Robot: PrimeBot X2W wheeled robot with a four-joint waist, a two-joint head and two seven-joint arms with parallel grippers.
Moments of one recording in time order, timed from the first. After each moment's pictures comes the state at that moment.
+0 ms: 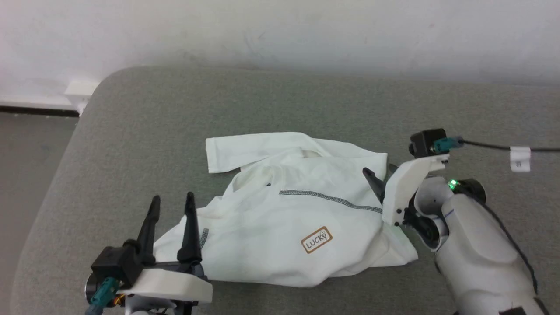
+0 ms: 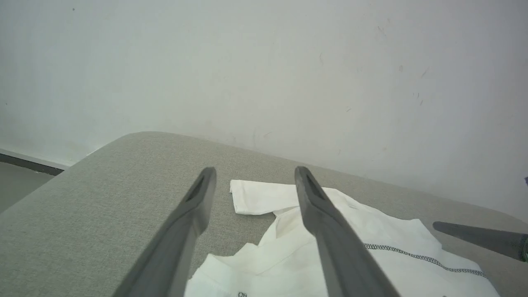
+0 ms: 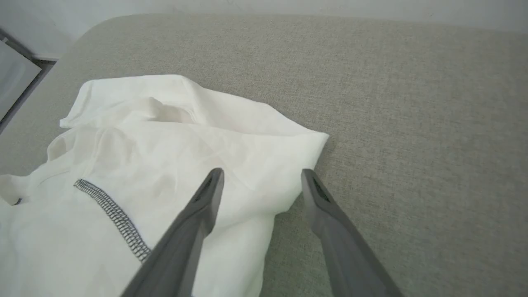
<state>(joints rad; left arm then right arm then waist) 0.03 0.16 -0.18 -0.03 -0.40 0.13 -0.26 -0.56 -0.06 0.18 0.74 0.37 0.13 0.25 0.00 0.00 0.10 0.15</state>
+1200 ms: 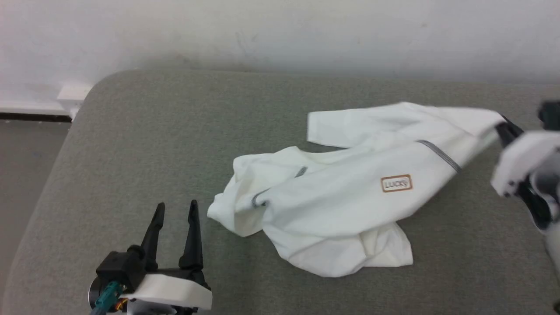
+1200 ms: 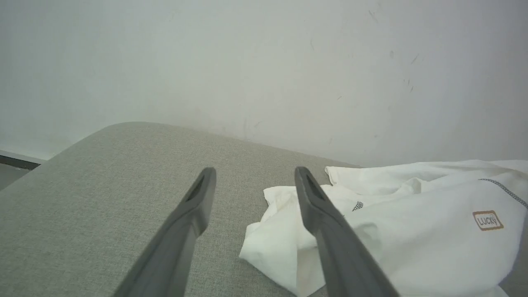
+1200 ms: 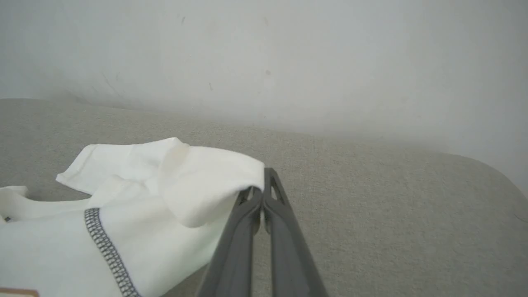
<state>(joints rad) 0.03 0.06 -0.07 0.05 -0.29 -0.02 -0.26 -0.64 -0.38 0.18 0.72 0.40 0.13 0.06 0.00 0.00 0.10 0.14</state>
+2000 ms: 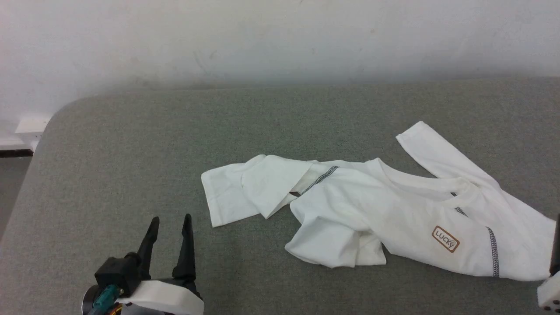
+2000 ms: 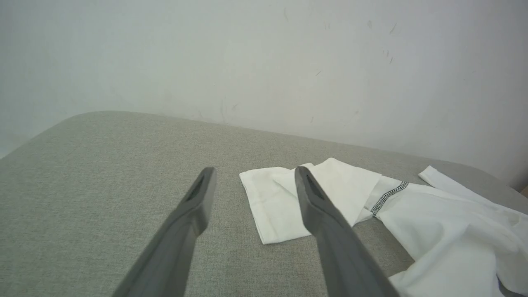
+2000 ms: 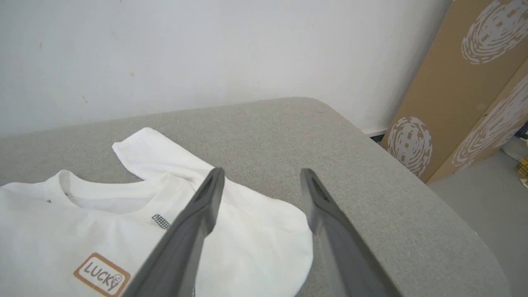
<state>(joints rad) 0.04 0.08 -0.05 0.11 -0.28 -0.03 -0.24 0.06 -0.06 -0.47 0.01 0.08 0.13 0.07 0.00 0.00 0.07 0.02</state>
